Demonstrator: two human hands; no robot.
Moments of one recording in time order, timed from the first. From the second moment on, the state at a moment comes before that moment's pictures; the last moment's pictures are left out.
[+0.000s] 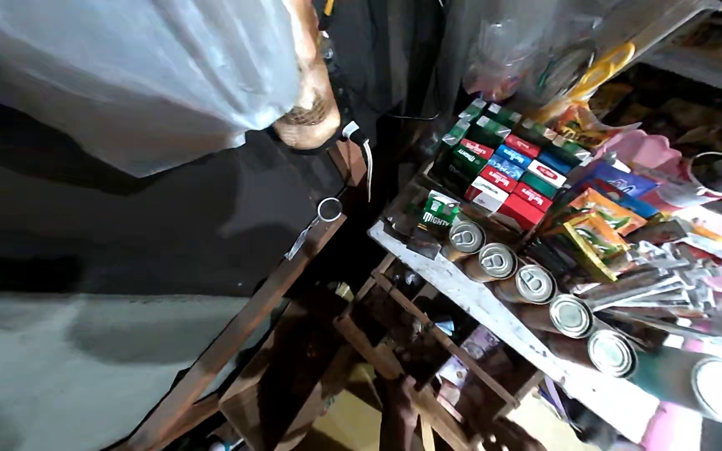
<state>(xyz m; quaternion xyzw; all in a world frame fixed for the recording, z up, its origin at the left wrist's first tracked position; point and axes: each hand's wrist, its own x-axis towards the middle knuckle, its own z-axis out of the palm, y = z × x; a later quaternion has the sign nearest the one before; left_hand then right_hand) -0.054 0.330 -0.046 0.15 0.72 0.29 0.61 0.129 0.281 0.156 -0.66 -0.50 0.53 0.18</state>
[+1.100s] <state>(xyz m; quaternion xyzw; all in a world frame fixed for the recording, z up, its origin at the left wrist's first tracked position) -0.058 0.355 0.088 0.34 0.55 0.26 0.72 0.120 0.342 0.108 -0.68 -0.39 0.56 0.26</state>
